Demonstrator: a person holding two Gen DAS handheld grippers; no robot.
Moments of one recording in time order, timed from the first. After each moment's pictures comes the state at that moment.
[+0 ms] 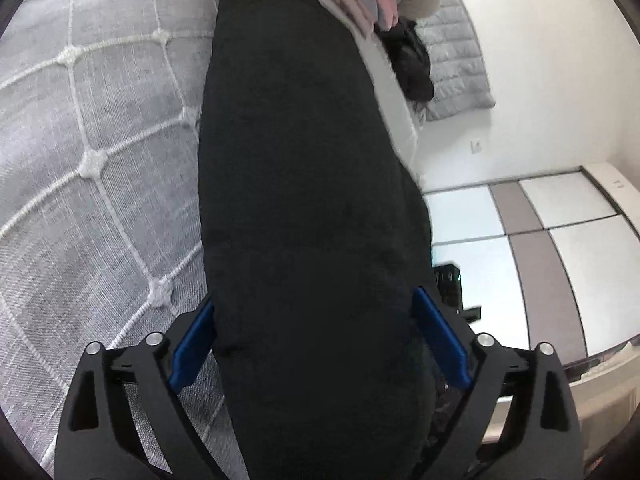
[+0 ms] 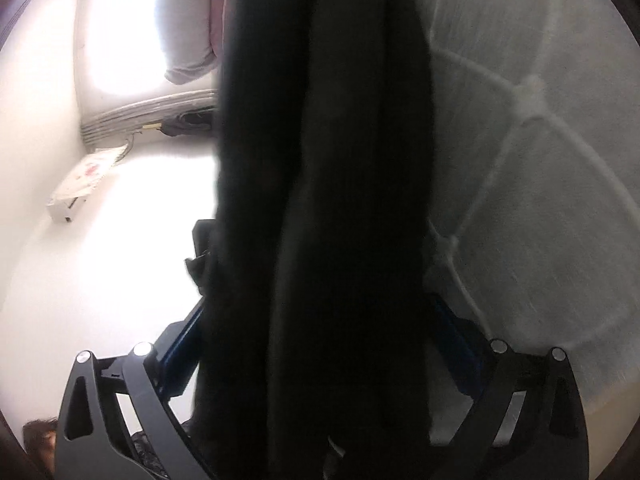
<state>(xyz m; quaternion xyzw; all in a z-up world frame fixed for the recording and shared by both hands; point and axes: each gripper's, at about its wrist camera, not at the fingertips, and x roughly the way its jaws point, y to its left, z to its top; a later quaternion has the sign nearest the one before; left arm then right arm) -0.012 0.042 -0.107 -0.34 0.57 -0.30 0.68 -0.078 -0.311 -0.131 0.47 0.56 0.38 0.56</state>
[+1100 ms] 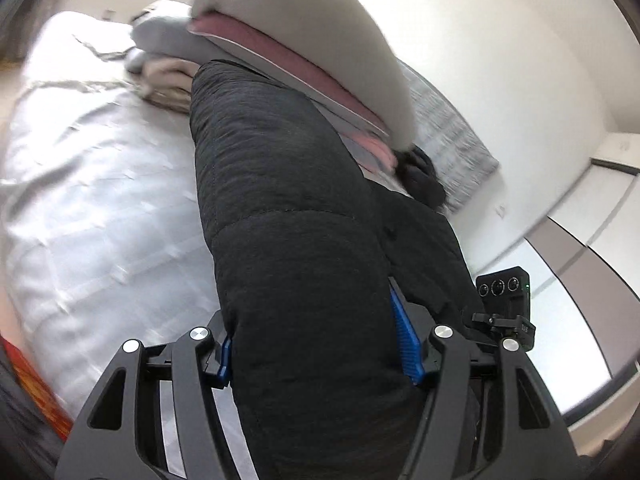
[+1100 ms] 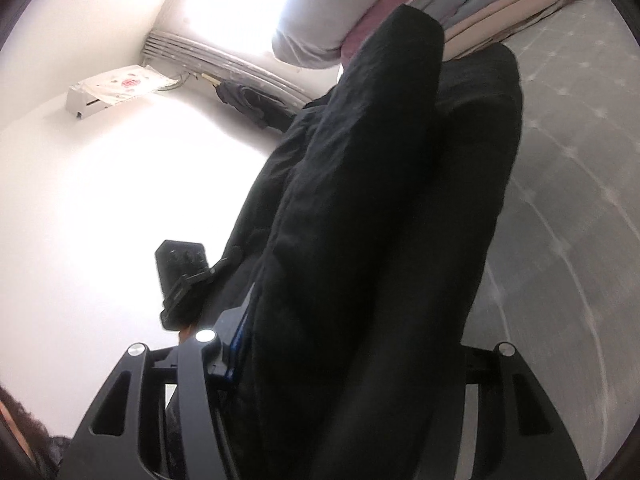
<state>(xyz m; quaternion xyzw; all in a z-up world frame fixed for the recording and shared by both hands) 0.046 0.216 0.026 -0.24 0.36 -0.20 0.88 0.052 -0.143 -0.017 0.32 0.43 0.47 0.70</state>
